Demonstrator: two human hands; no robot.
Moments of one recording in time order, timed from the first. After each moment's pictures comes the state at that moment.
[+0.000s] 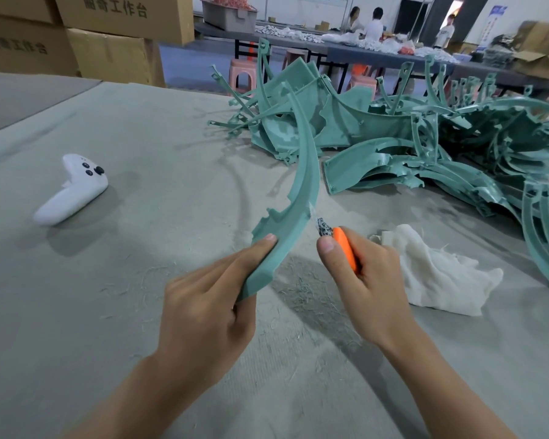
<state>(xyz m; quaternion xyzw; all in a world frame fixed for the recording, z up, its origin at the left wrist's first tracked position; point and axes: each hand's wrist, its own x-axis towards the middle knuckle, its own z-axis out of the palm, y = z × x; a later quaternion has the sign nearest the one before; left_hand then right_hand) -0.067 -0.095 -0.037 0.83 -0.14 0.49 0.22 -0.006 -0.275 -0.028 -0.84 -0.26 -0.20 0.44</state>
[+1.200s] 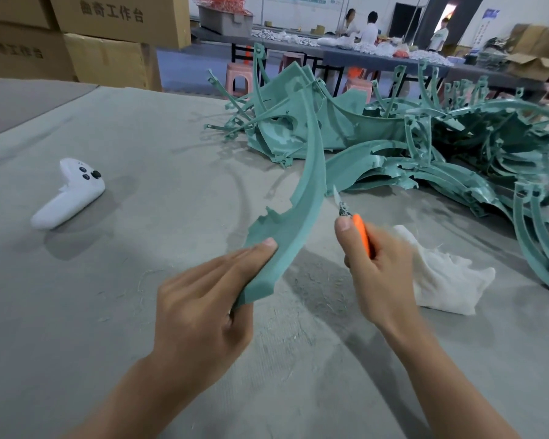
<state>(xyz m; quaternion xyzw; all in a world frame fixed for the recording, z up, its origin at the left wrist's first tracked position) -0.070 -0.097 -0.033 0.80 -0.17 0.51 0.25 0.004 -0.280 -0.023 -0.81 -0.17 -0.21 0.52</state>
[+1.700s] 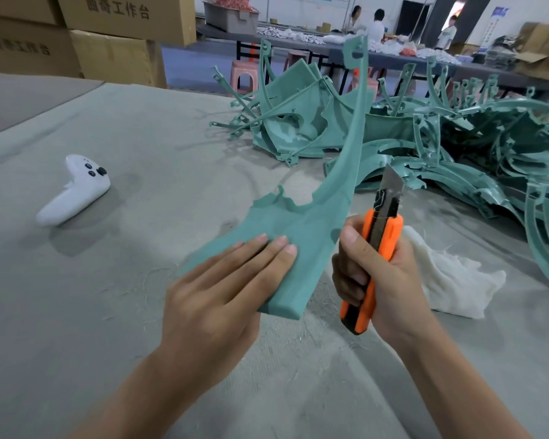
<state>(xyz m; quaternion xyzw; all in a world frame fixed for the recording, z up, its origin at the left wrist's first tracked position) -0.069 -0.094 -0.035 0.83 -0.21 0.47 0.18 -0.007 -0.279 -0.011 -0.59 -0.20 0.08 0.78</state>
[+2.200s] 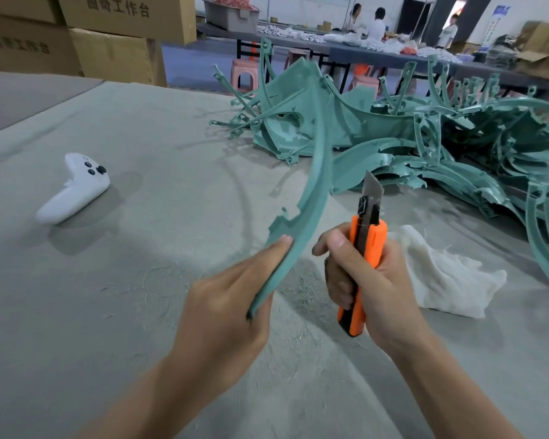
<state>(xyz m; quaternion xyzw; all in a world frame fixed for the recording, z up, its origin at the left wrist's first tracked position) -0.071 -0.105 -0.037 0.85 -0.15 0.39 0.32 -0.015 -0.272 -0.012 -0.66 -0.23 0.04 0.71</state>
